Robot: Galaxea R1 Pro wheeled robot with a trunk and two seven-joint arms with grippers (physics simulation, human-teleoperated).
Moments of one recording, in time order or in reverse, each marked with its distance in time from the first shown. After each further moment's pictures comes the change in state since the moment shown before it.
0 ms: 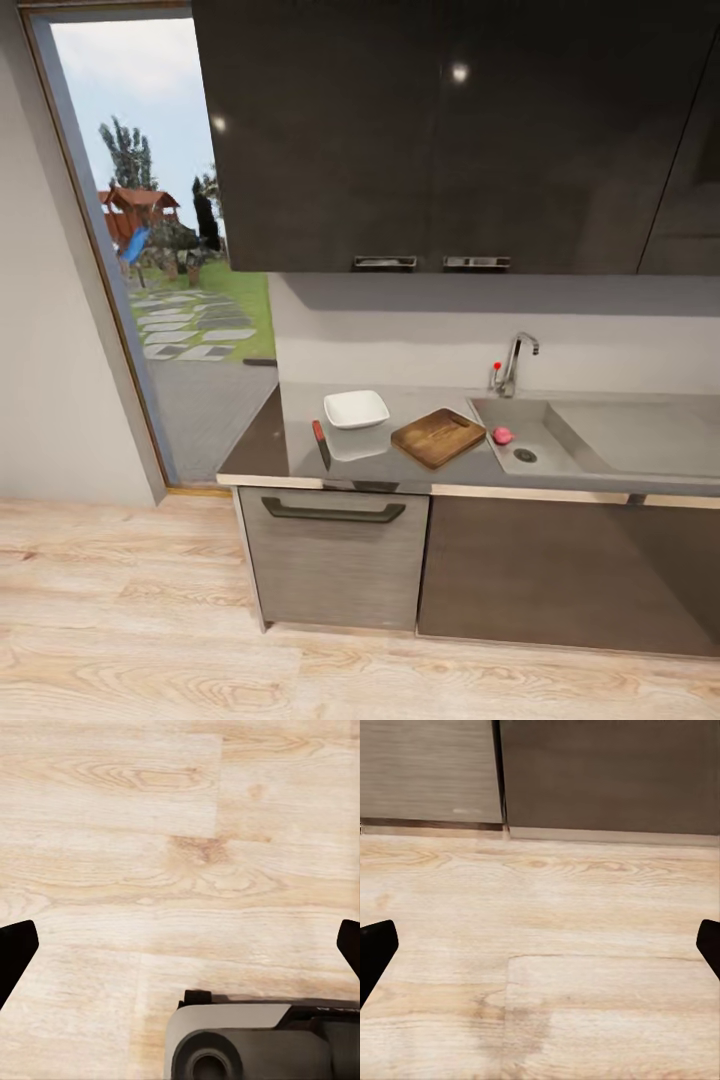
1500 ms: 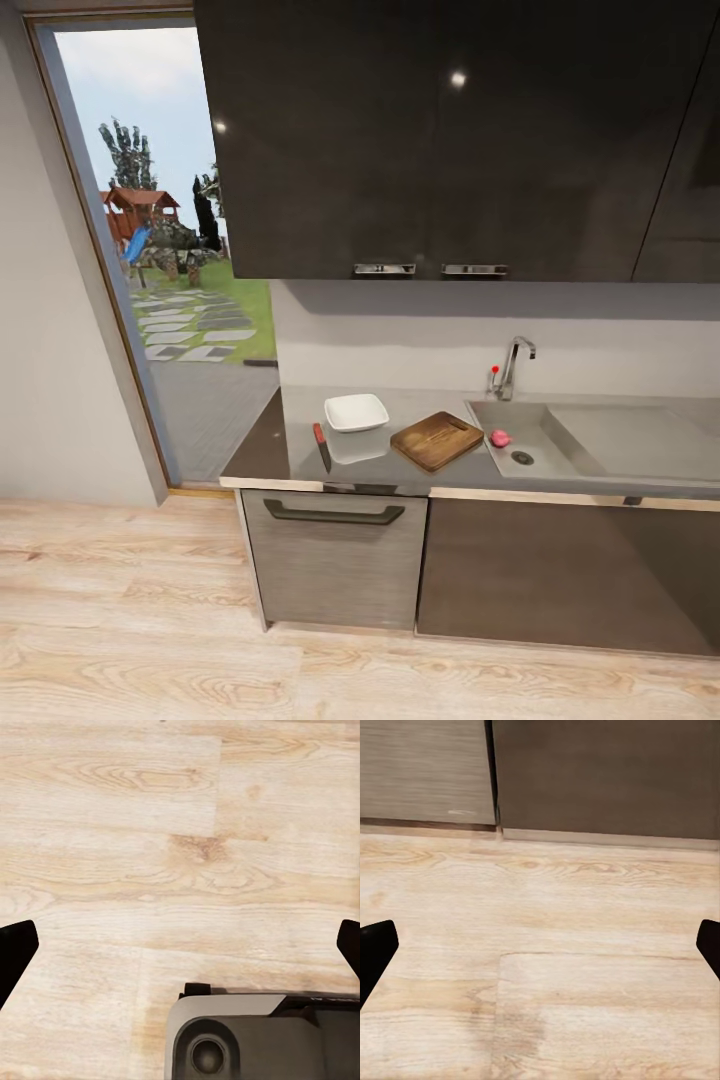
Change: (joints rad) left arm 0.000 -0.001 0.000 -0.002 0.000 0.001 0.000; right arm 0.000 -0.018 0.002 0.000 0.001 0.000 0.000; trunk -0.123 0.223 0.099
